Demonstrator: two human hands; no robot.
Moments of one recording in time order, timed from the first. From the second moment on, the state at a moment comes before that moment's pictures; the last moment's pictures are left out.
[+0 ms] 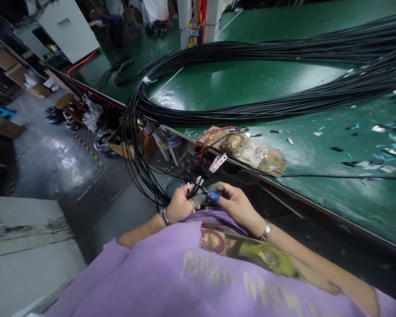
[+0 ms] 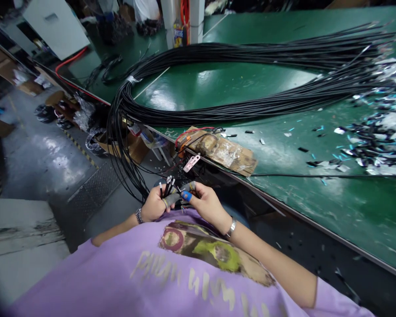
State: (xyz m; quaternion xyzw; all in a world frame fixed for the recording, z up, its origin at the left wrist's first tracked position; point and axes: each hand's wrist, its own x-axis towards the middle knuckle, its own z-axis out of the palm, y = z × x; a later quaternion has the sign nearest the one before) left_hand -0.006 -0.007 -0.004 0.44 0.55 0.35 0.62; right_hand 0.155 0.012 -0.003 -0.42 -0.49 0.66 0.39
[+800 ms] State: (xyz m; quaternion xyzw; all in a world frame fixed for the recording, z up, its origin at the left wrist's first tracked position) left_hand -0.009 -0.003 -0.017 0.41 0.56 0.39 0.61; right_hand 0.149 0.013 -0.005 -0.41 -0.59 0.60 0.36
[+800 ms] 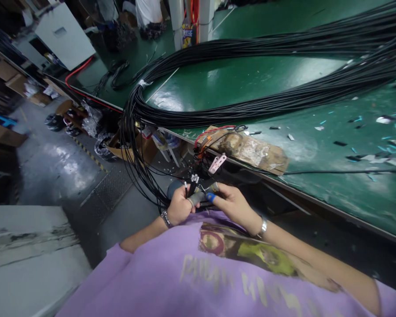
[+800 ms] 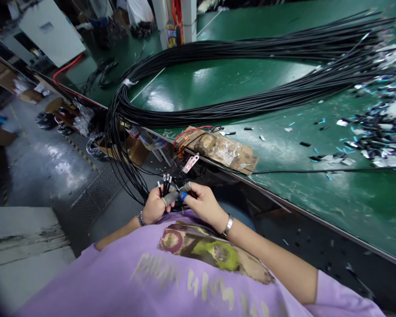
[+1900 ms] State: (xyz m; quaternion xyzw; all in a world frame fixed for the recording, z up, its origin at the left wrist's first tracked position) left_hand -0.011 -0.007 -0.002 0.43 0.57 0.40 0.57; right_hand 0.156 0.022 -0.006 -0.36 -0.74 0.47 0.32
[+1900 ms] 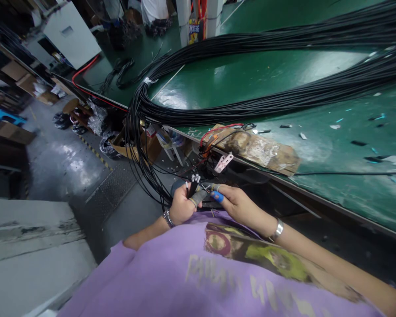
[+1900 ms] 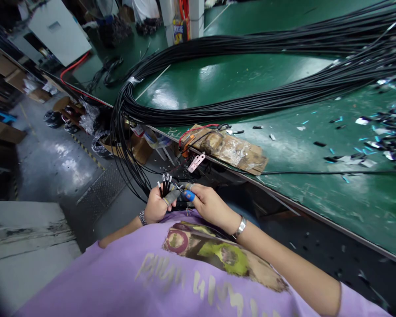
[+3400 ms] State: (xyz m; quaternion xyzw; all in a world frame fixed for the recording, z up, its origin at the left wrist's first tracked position) left_hand -0.021 -0.011 -0.026 0.72 0.56 0.39 0.13; right_hand 0.143 0.012 -0.012 -0.44 -0.56 0.65 0.25
